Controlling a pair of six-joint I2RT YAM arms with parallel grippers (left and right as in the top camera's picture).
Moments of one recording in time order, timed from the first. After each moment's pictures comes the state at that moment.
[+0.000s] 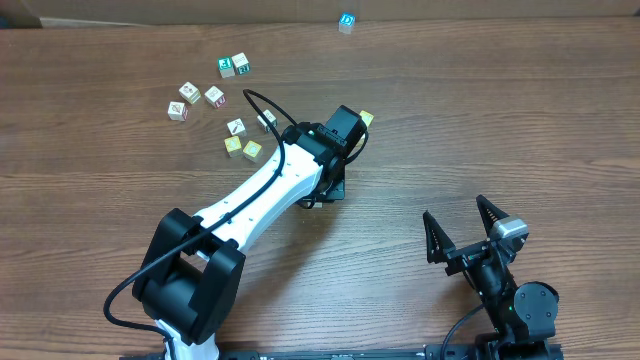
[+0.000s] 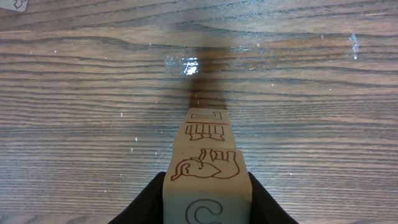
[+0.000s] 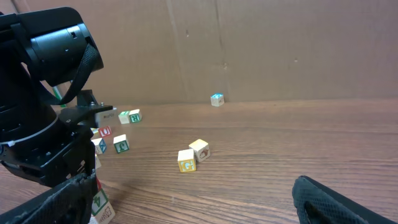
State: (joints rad) left arm -0.63 1.90 1.45 -0.99 -0.13 -0.61; right arm 0.10 0.01 0.02 -0.01 -0.24 0.17
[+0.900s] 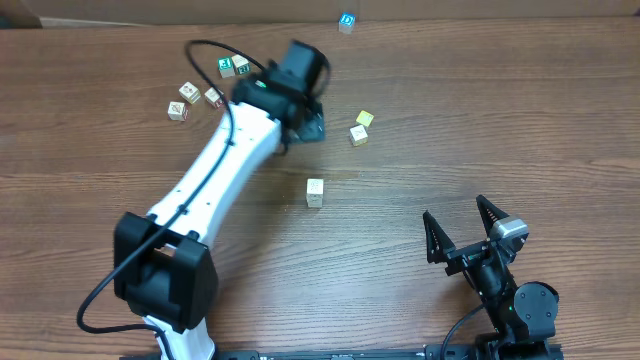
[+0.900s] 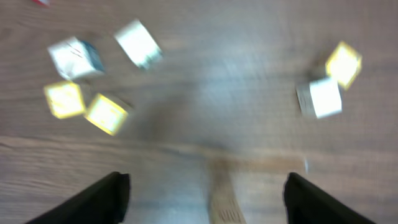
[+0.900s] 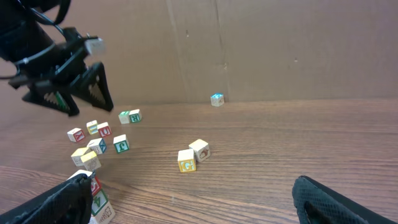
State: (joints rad) left arm -0.43 1.90 1.71 -1.01 -0.14 -0.52; right arm 0.10 0.01 0.02 -0.01 -0.24 0.17
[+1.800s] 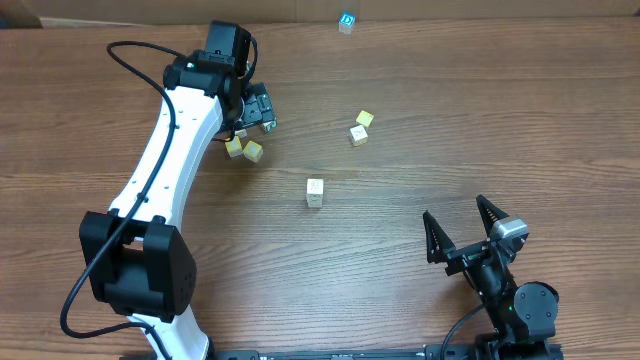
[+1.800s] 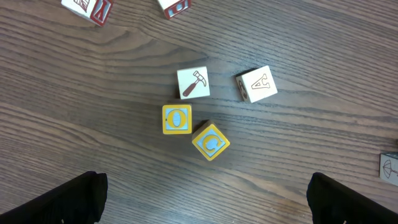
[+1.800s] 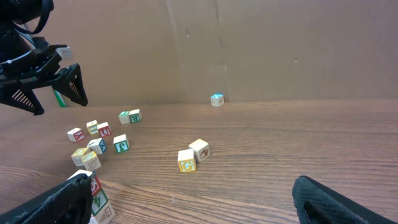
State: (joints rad) left arm -0.21 1.90 1.72 -1.06 -0.15 -0.52; right arm 0.10 0.01 0.02 -0.01 -0.24 0.18
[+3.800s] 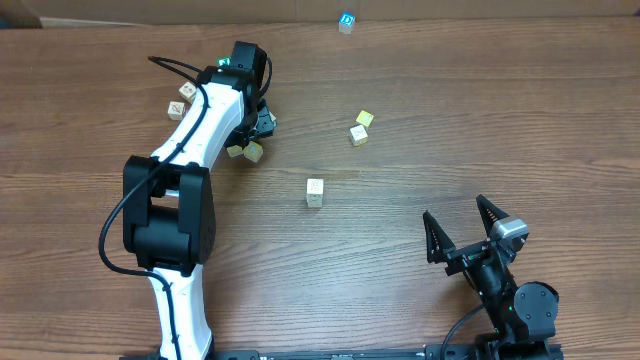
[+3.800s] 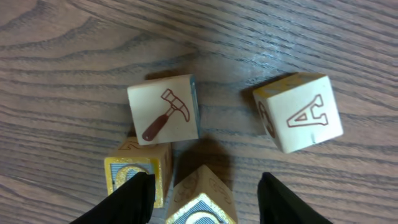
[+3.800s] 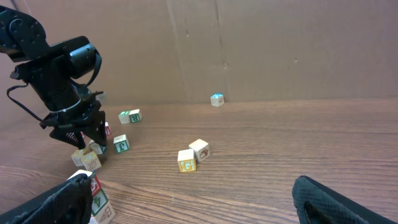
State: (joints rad) left arm -0.21 2.17 1.72 -0.93 -0.13 -0.51; right arm 0.10 0.01 0.02 -0.01 -0.24 0.17
